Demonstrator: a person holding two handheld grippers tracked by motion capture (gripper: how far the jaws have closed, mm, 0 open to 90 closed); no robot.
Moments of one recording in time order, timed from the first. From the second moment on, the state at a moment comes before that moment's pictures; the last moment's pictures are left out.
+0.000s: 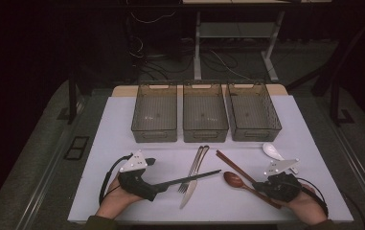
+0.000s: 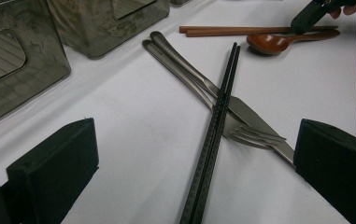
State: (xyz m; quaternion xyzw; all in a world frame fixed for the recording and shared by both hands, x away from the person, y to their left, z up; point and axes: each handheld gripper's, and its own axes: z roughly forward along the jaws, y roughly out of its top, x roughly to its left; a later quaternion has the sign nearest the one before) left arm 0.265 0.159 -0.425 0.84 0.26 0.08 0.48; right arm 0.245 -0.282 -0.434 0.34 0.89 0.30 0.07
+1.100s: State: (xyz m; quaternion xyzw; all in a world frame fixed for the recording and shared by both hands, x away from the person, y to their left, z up) left arm 0.266 0.159 -0.425 0.84 0.26 0.08 0.47; right arm 0.255 -0.301 -0.425 0.36 0.87 0.31 0.10
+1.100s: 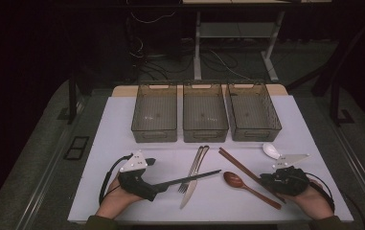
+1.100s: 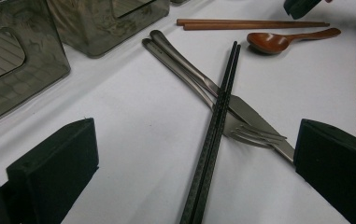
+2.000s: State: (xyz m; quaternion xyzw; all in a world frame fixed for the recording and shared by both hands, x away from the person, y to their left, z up) left arm 0.266 0.159 -0.427 0.84 0.25 0.08 0.47; right arm 0.292 -0.287 -0.432 0.38 0.87 0.30 0.07
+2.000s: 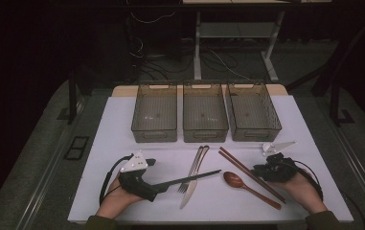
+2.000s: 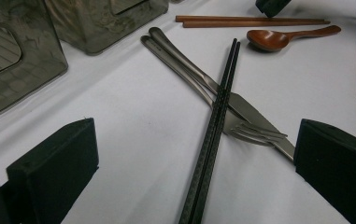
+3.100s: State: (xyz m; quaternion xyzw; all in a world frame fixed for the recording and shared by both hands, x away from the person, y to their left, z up) left arm 0.266 0.159 -0.427 0.84 0.25 0.08 0.47; right arm 0.289 -0.283 -0.437 0.37 0.88 0.27 0.10
